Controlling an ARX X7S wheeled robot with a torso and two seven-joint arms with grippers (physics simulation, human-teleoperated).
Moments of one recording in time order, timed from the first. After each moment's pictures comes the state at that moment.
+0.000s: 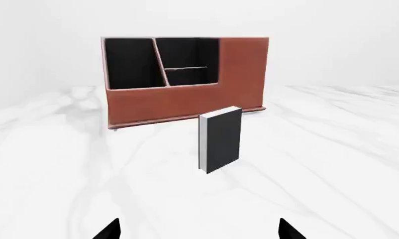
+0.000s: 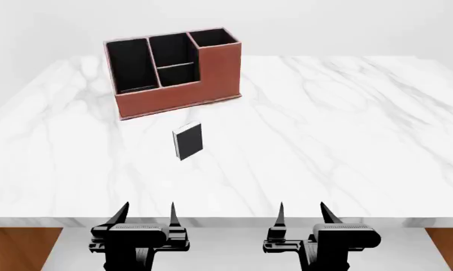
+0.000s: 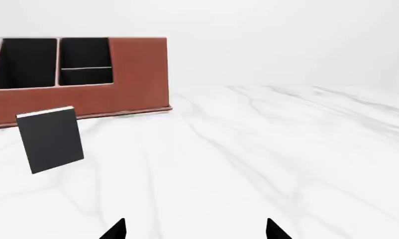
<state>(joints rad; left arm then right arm) 0.00 0.00 0.00 0.00 0.00 0.00 0.00 0.00 0.00 0.00 0.00 0.00 0.00 0.00</state>
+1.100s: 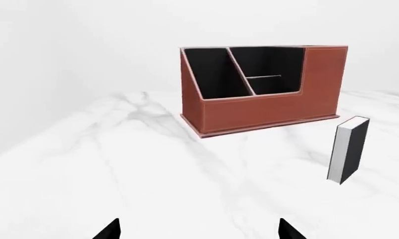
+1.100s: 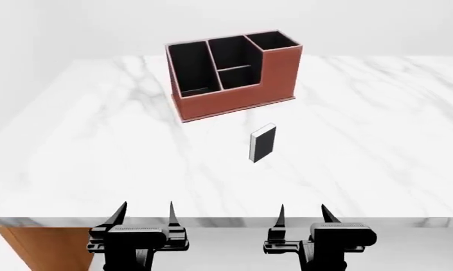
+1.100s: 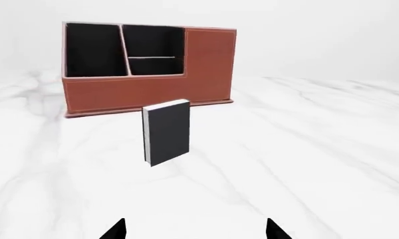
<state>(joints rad) 0.00 -0.09 0.11 -0.02 -0.07 0.04 -0.12 0.01 0.09 -0.11 0.00 0.06 0.05 0.14</state>
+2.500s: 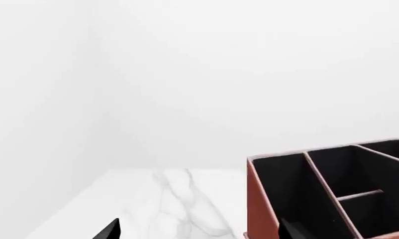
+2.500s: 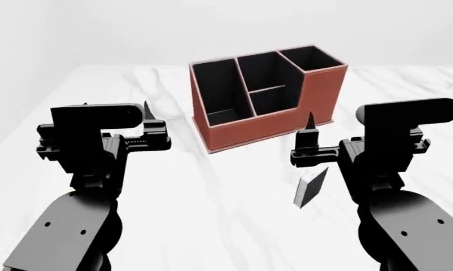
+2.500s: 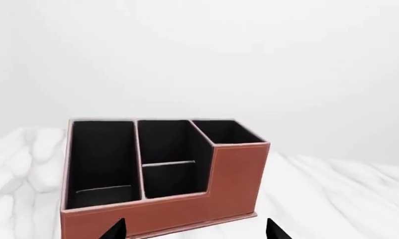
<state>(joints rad) -0.53 -0.14 0.09 0.62 -0.19 -0.99 -0.30 0.59 0.28 -0.02 -0.72 0.39 1.25 0.26</state>
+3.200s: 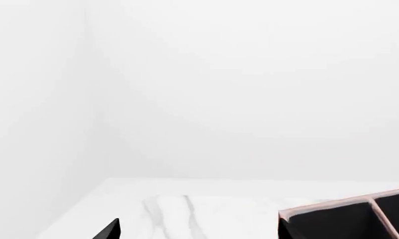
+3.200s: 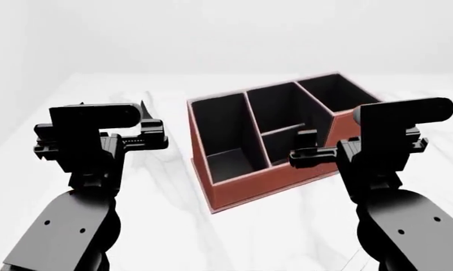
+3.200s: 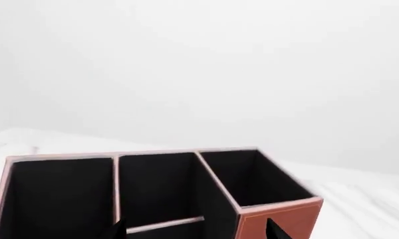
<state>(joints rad) -0.53 -0.17 0.09 0.59 -0.20 -0.95 -0.33 0.59 0.29 -0.05 -0.71 0.40 1.24 0.28</state>
